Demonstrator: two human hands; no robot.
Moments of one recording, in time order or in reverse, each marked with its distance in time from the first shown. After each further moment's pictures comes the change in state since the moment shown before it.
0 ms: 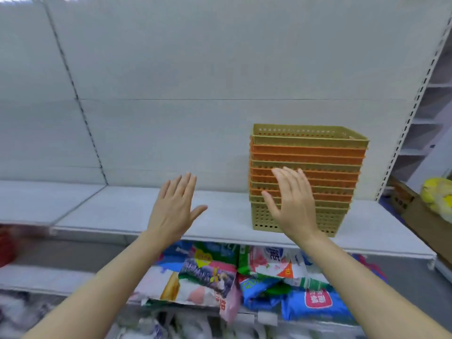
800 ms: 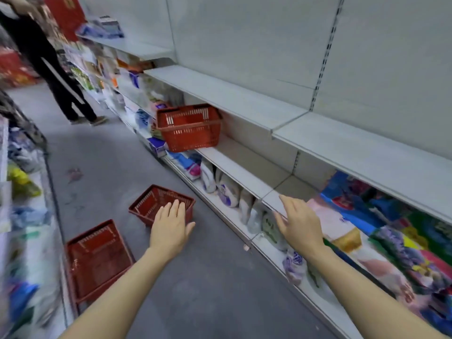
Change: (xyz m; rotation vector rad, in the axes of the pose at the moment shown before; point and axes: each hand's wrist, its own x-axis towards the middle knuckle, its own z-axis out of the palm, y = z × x) left_hand -0.490 -0.275 -0.008 0.266 -0.471 -0.913; right_hand -0.157 -0.434 0.161 0.516 -0.517 -0.365
